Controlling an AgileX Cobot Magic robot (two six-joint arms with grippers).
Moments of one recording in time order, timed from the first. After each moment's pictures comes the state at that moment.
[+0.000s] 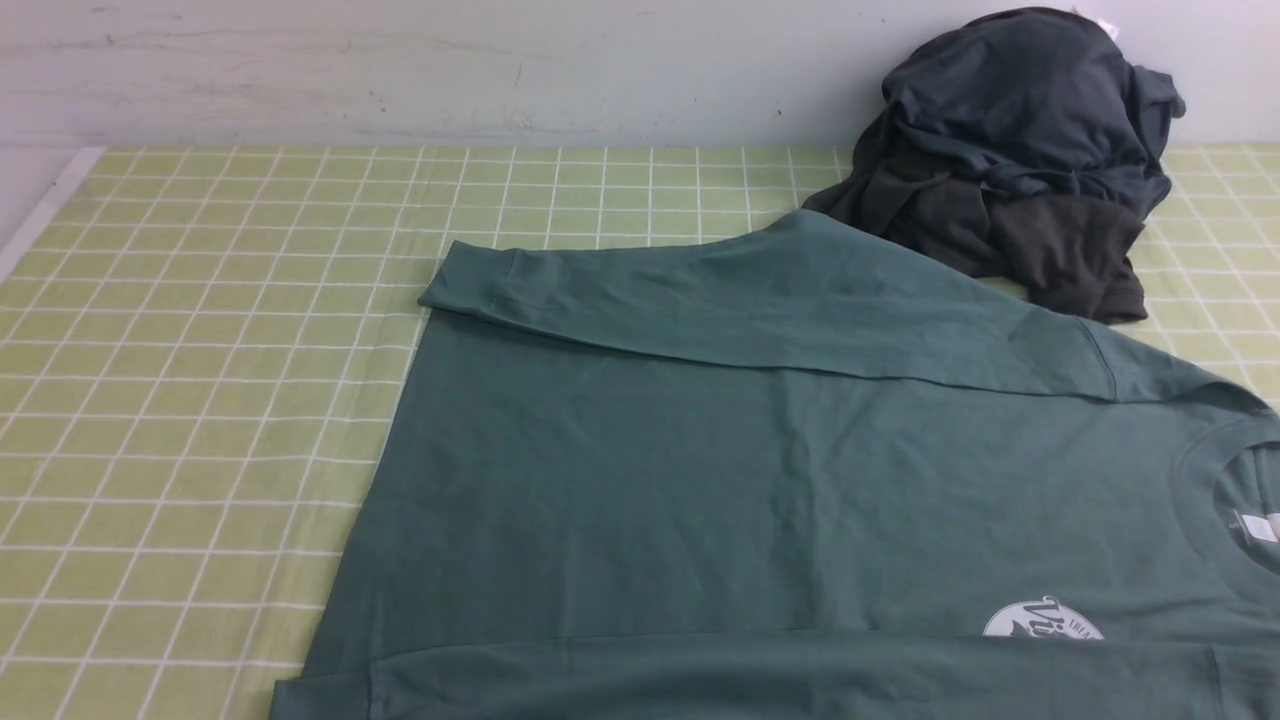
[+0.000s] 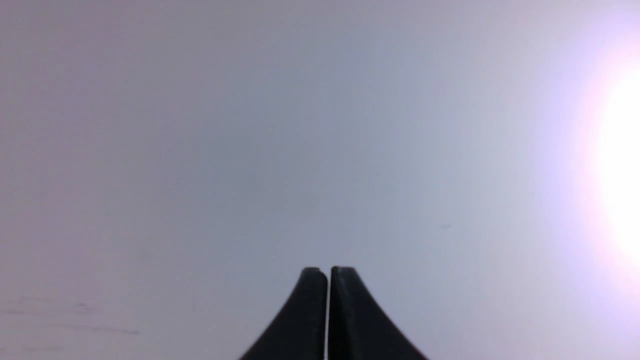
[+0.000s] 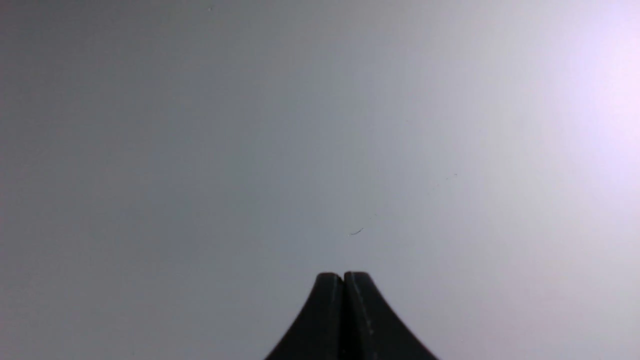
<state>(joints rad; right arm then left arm) 0.04 -0.01 -0.01 -0.13 -0.45 0.32 -0.15 0.01 -0.08 0.02 -0.47 -0.19</state>
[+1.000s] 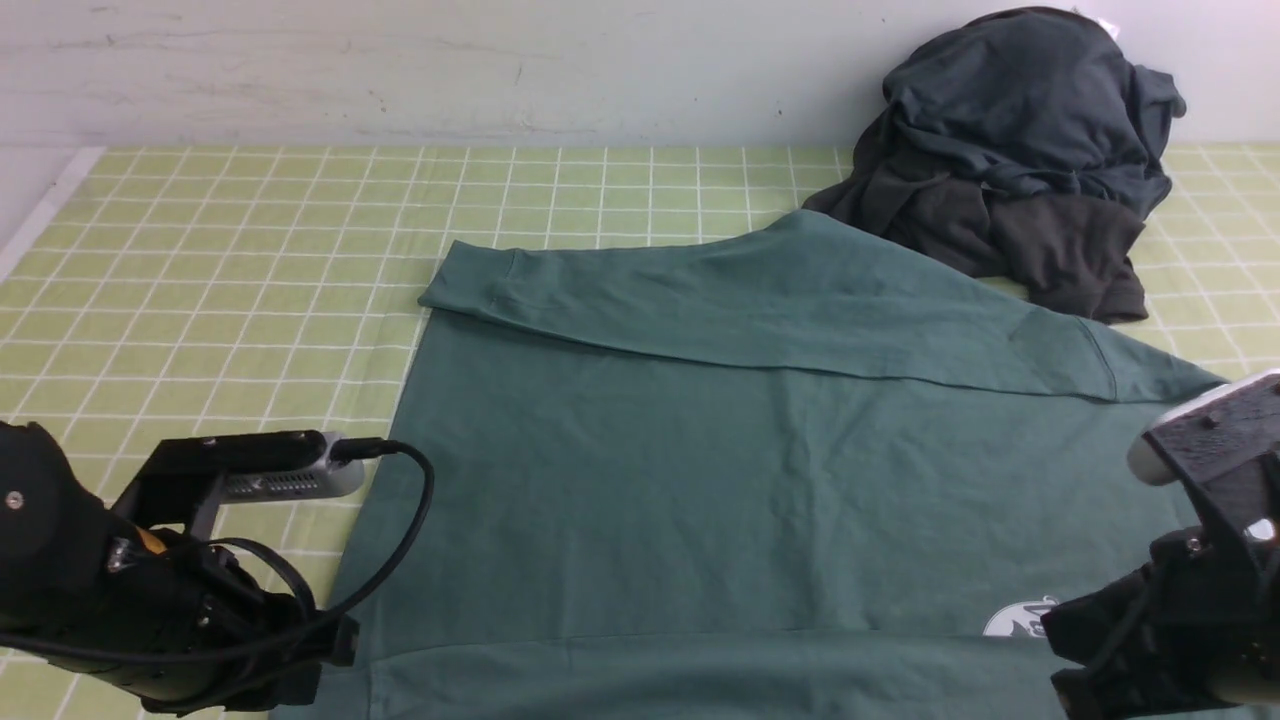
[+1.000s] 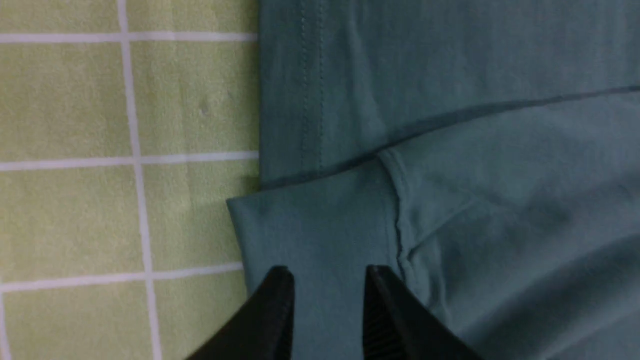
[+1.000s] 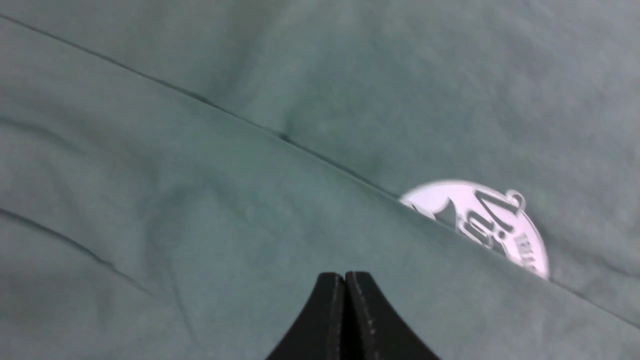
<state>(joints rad) 0.33 1.09 -0.57 0.27 0.64 -0.25 -0.15 1.35 -0.63 -0.30 0.66 0.08</state>
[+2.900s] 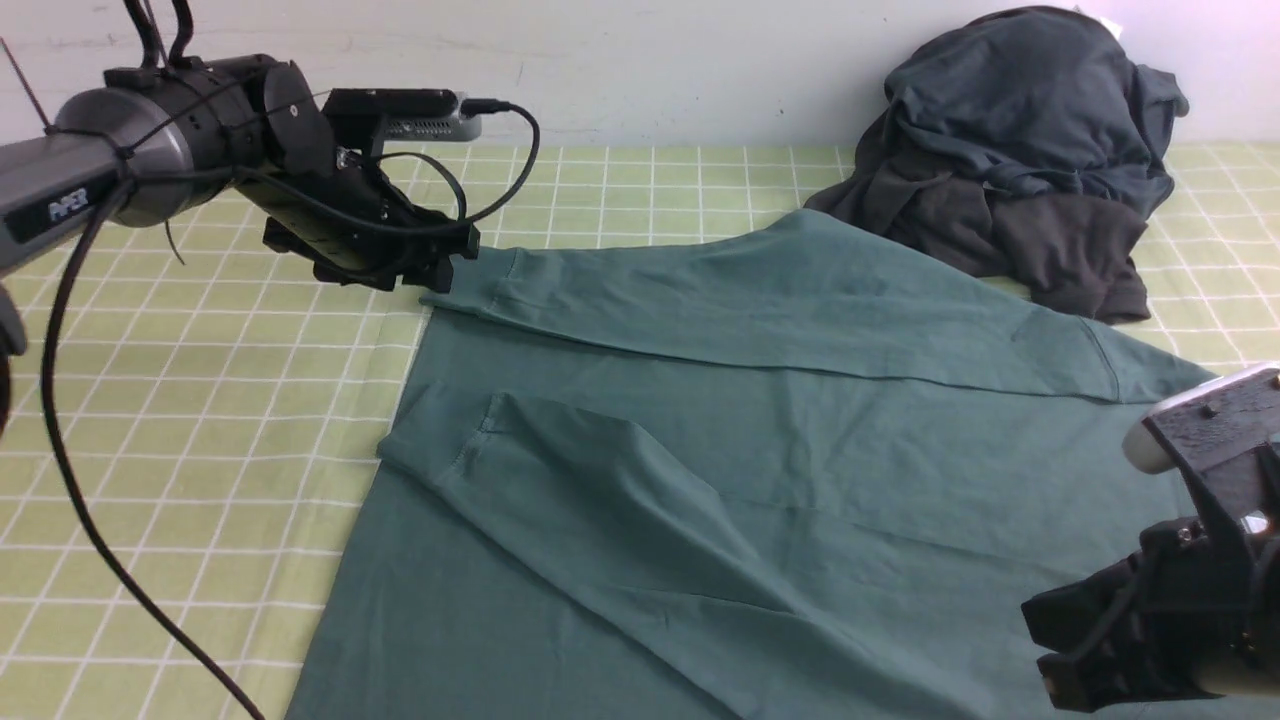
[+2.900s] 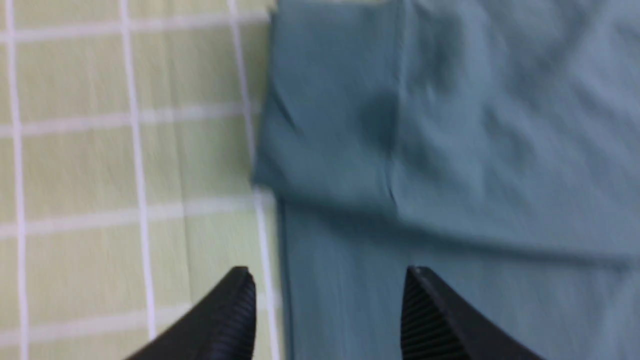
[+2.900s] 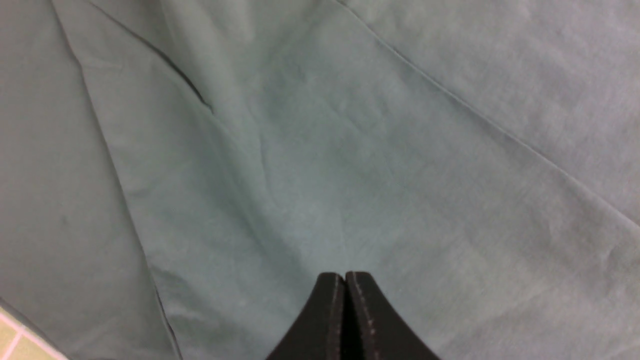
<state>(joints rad) 0.33 1.10 -0.58 0.36 0.61 -0.28 -0.10 2.19 -1.81 -0.20 0.68 0.10</state>
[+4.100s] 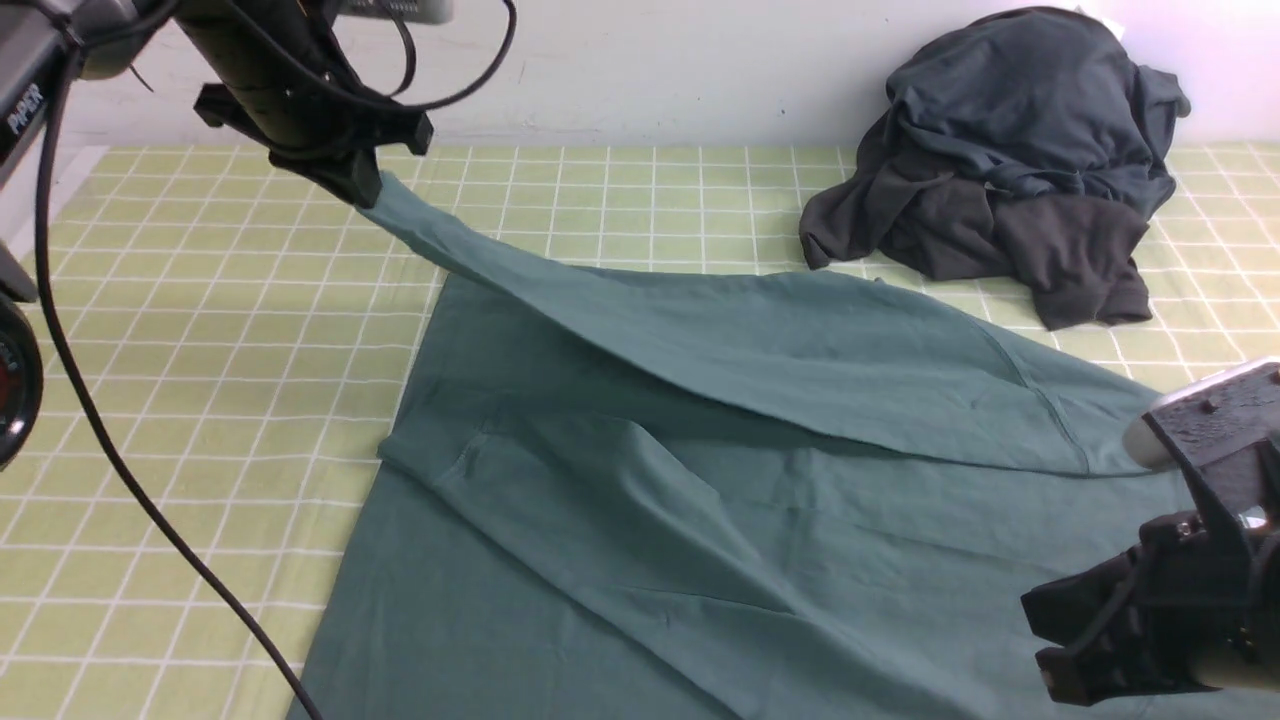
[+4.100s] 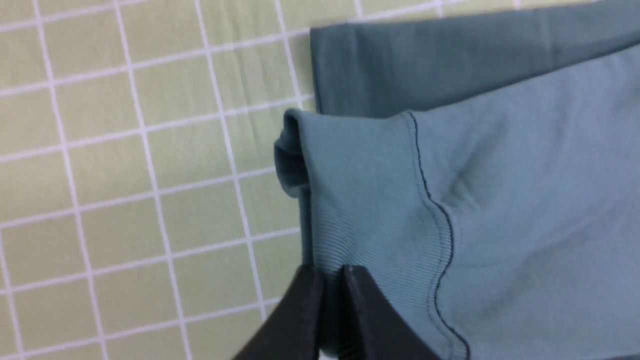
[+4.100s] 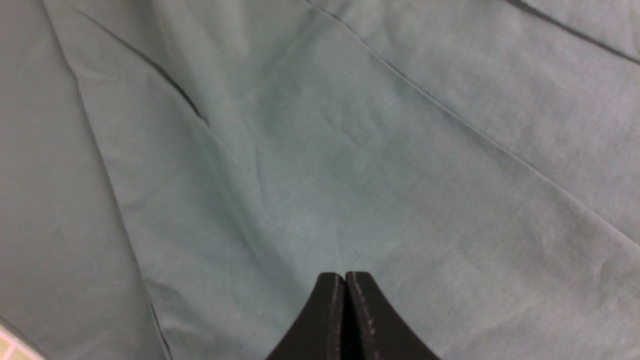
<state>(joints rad) 0.33 1.10 -0.58 0.35 0.59 -0.28 -0.09 2.20 -2.21 -0.09 1.24 0.14</state>
